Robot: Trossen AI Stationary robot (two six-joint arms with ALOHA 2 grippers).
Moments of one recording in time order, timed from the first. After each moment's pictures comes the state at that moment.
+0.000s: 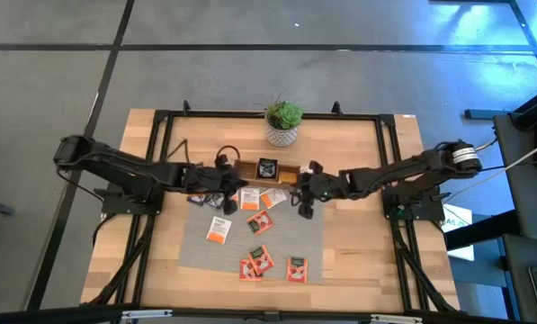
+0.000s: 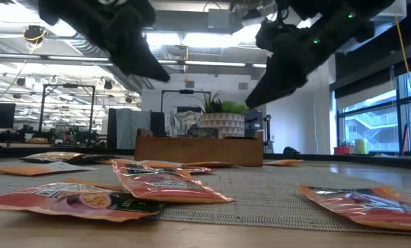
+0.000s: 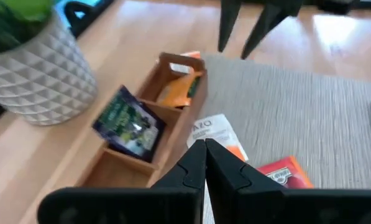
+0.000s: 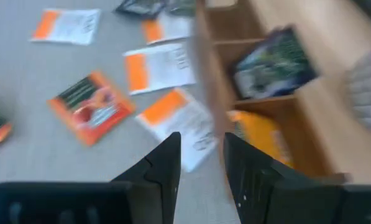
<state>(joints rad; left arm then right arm) -0.10 1.25 0.66 0.02 -0.34 -0.18 0.12 1.47 0.77 -0.01 0.27 0.22</state>
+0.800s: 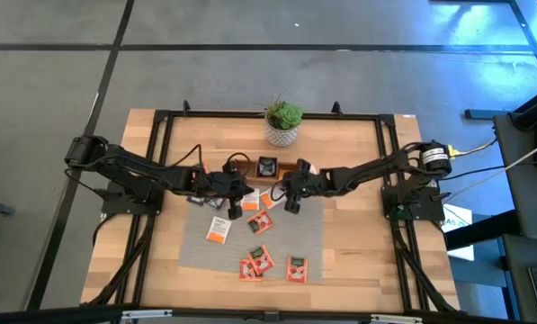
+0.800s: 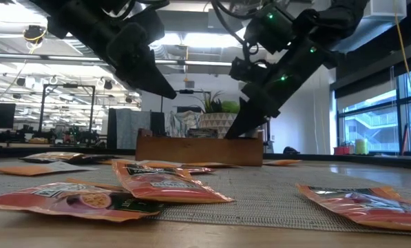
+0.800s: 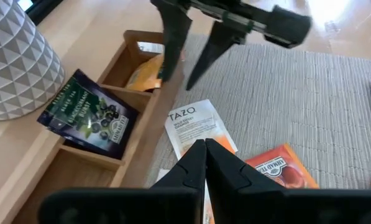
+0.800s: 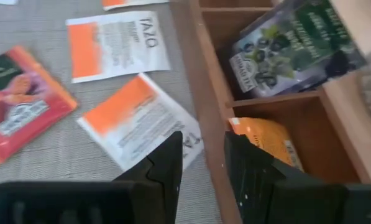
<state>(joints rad) -0.10 1.37 0.66 0.09 -0.28 -0.17 0.02 1.73 0.86 0.07 0.29 0.12</state>
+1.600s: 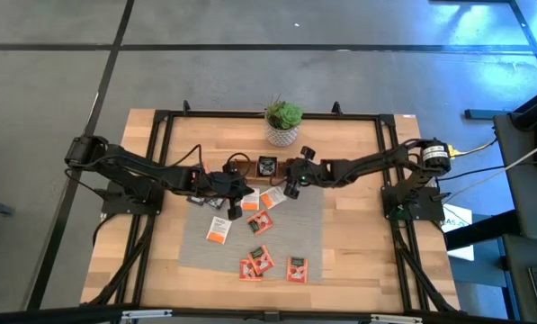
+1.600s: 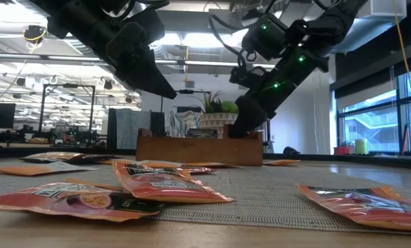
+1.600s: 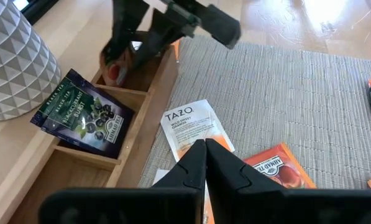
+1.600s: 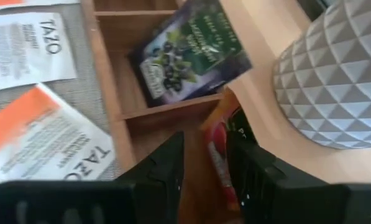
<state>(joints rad) -0.10 1.37 0.66 0.09 -0.27 -0.17 -0.08 1.72 0.86 0.07 0.40 0.05</state>
